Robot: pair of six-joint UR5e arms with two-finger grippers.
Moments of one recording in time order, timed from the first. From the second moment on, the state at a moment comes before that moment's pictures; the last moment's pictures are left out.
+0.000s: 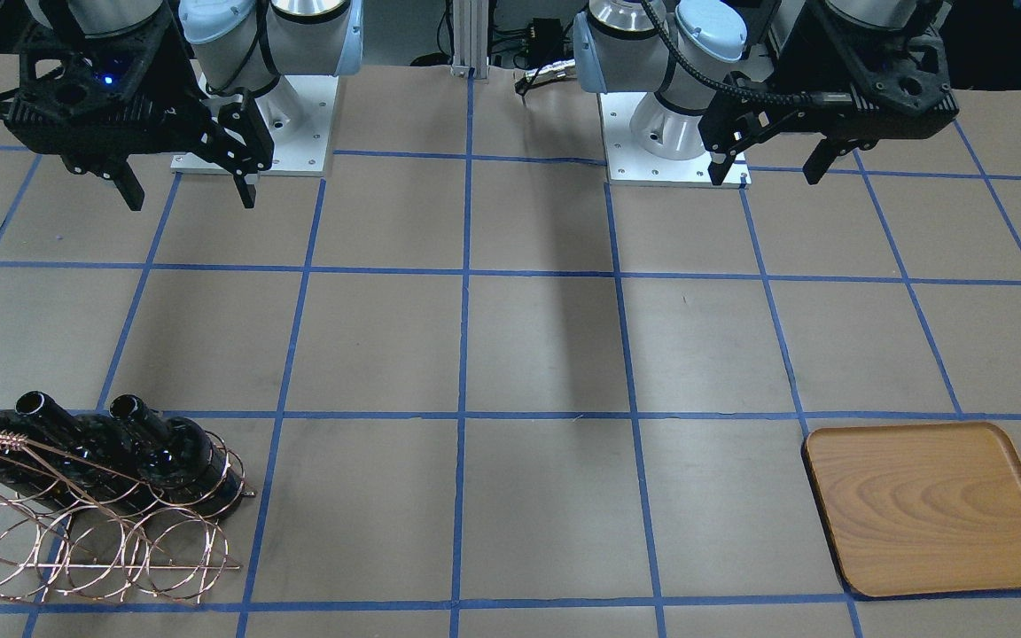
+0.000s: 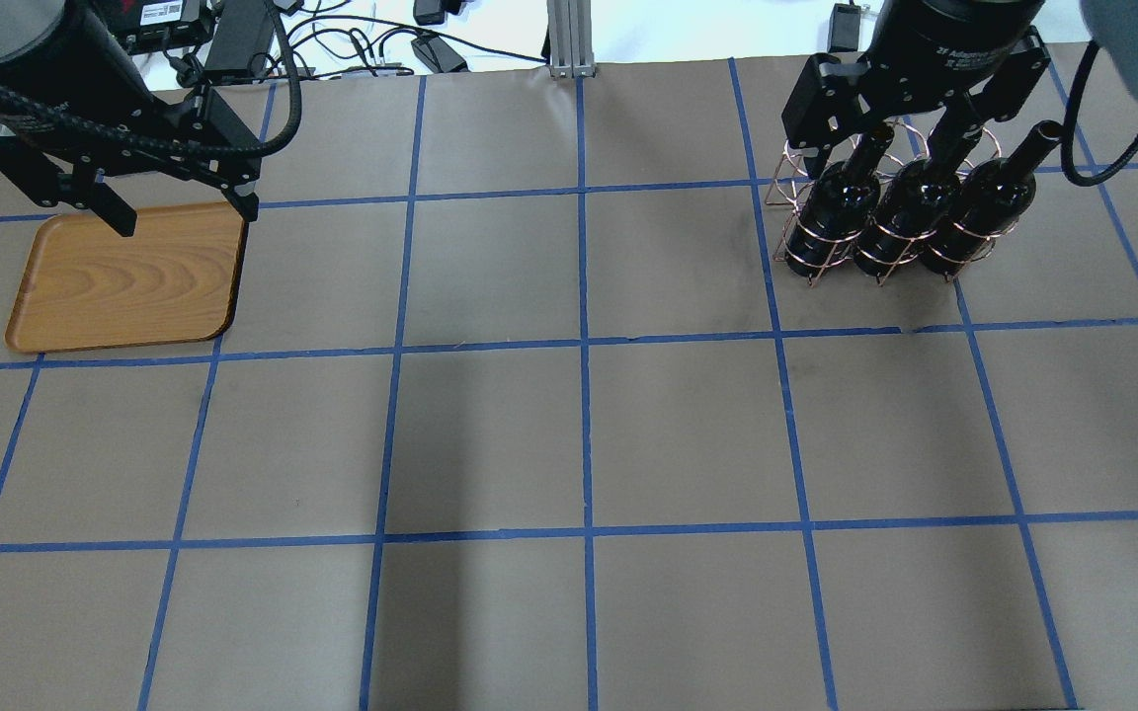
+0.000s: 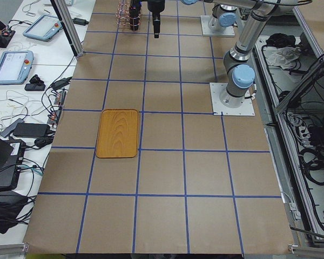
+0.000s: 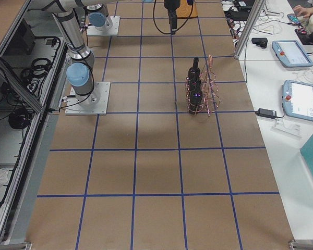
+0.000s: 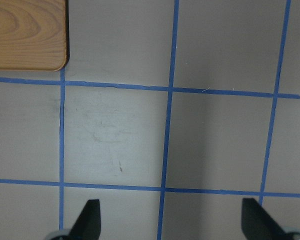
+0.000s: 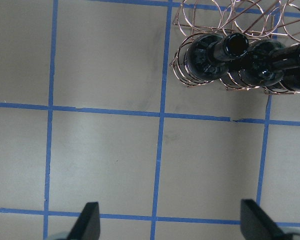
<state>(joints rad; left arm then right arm) -1.50 -1.51 -1.46 -1.72 1.55 0.00 1.61 -1.56 1.46 -1.54 -1.60 -0.04</state>
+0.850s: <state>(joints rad) -1.50 -1.51 -1.46 -1.72 1.56 0.00 1.61 -1.56 1.49 -1.68 -1.60 -0.11</state>
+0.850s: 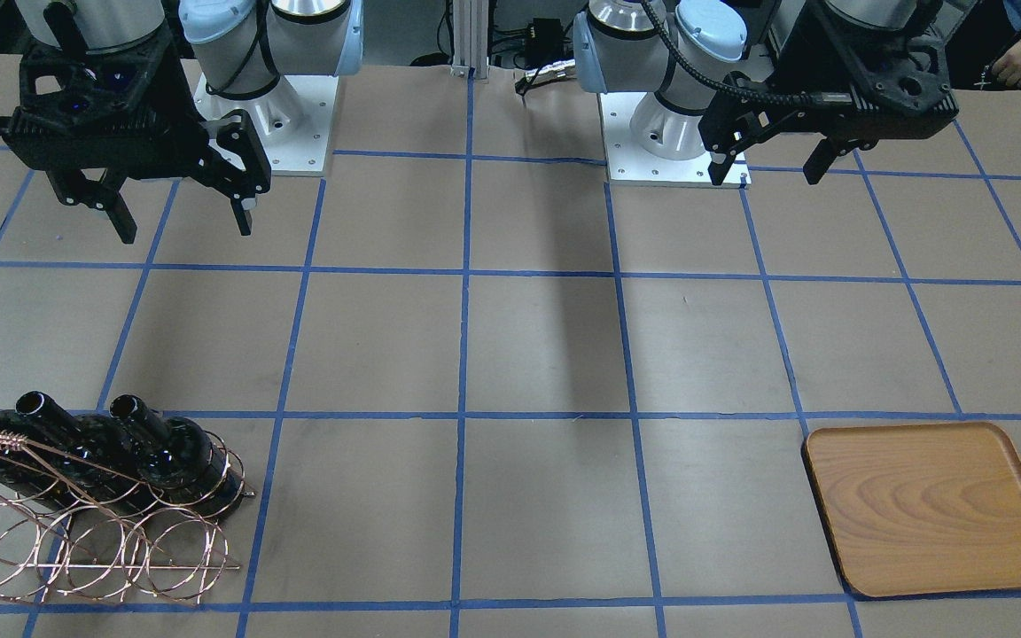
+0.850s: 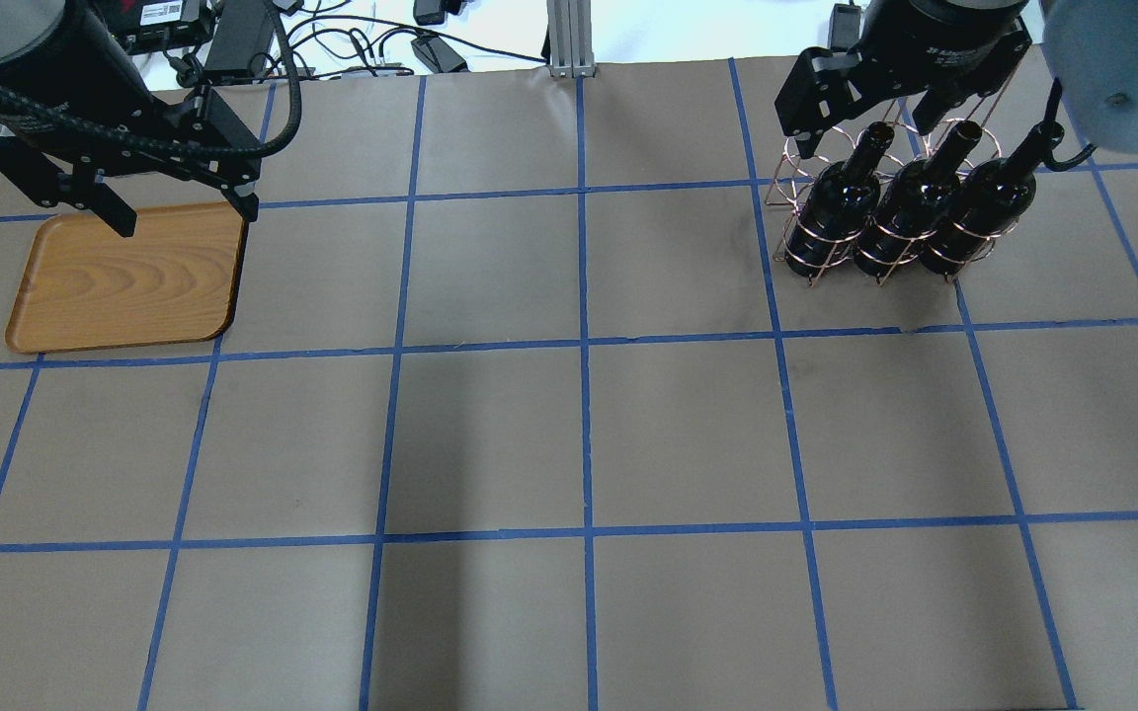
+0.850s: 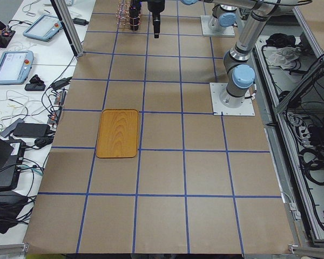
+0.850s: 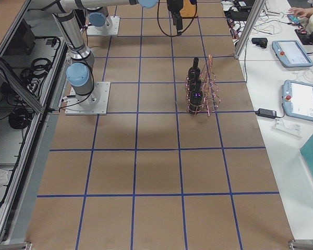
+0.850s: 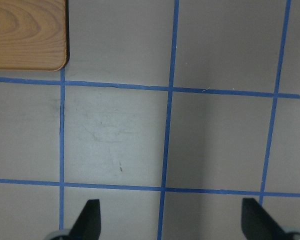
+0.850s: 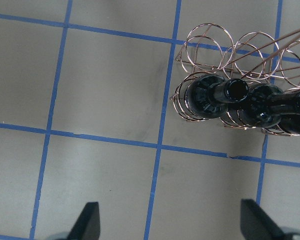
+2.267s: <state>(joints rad) -1.50 -1.51 -1.46 -1.72 1.55 0.00 1.36 -1.32 1.48 -1.84 -1.60 -0.28</state>
